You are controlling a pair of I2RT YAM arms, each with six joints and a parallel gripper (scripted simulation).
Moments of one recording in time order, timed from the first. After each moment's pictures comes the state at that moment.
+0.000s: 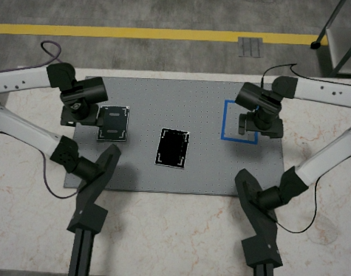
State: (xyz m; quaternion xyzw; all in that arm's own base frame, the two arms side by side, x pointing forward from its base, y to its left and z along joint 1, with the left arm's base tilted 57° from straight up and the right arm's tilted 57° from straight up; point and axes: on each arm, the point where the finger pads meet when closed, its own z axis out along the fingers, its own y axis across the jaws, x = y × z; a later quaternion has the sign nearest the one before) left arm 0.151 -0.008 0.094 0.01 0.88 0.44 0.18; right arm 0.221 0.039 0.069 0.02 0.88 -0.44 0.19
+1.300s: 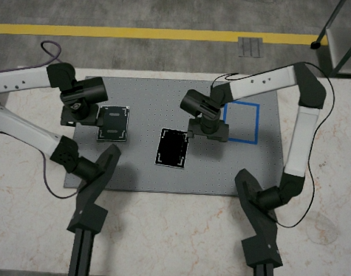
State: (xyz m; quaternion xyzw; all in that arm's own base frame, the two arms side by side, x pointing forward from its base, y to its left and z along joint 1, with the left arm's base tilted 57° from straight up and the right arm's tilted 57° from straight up) left arm 0.151 -0.008 0.094 0.01 0.88 0.44 0.18; right arm 0.274 0.084 -0.095 0.04 0.88 -0.44 0.19
